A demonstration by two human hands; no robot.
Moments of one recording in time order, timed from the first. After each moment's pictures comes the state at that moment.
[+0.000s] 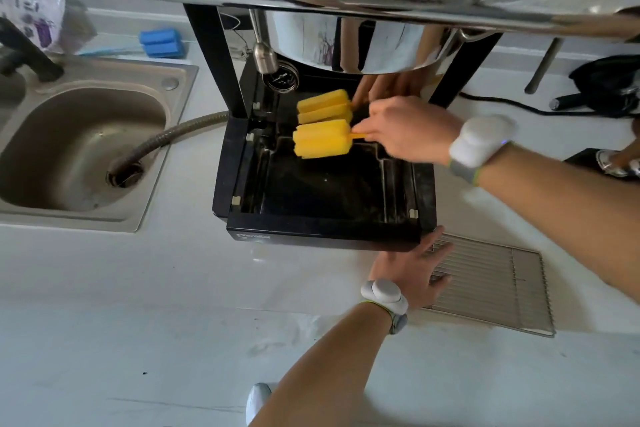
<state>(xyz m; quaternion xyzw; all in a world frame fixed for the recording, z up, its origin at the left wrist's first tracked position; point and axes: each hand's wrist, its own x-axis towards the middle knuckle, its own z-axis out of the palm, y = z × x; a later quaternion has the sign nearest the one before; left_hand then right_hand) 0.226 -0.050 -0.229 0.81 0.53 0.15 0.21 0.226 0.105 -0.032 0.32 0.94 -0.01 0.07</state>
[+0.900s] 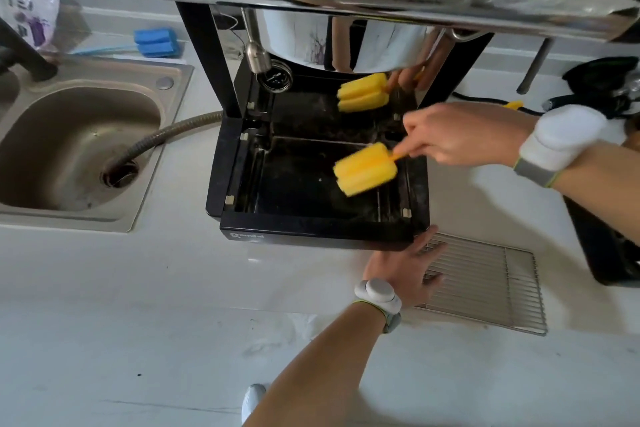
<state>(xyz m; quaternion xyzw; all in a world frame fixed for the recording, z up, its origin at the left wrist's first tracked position) 0.225 -0.047 -0.231 0.81 0.52 0.14 0.22 0.279 0.102 -0.002 0.27 0.95 -0.03 0.18</state>
